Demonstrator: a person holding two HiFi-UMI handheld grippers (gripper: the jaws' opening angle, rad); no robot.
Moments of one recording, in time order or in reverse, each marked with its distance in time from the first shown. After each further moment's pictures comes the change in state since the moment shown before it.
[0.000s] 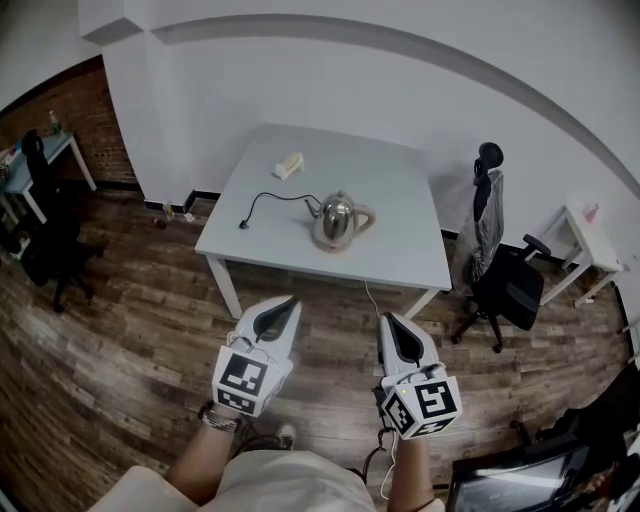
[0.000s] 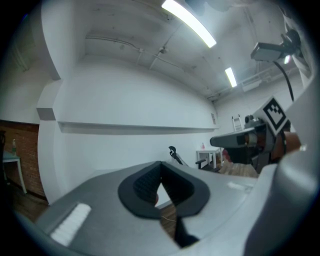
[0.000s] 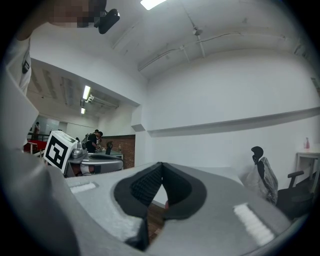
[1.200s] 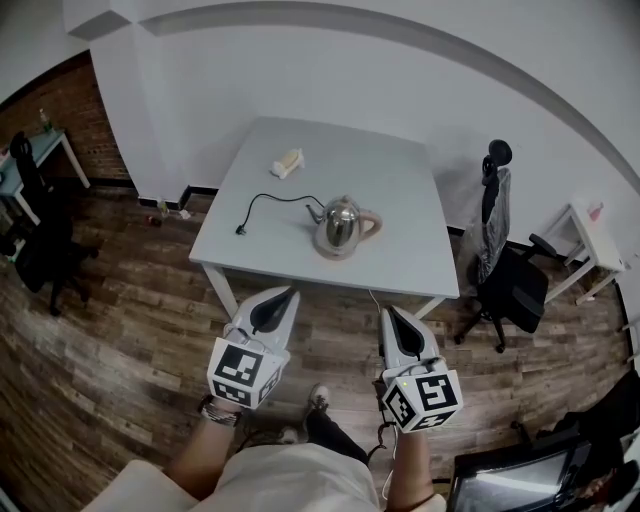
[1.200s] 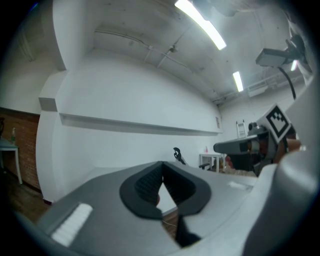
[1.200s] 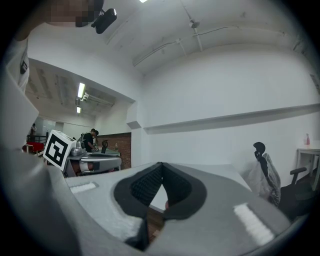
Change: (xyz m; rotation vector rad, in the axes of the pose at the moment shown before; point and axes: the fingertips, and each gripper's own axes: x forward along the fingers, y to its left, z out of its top) left arm 0.050 0.061 -0.008 -0.085 -0.024 0.011; right arm 0.070 -0.024 -0.013 0.027 0.034 -0.027
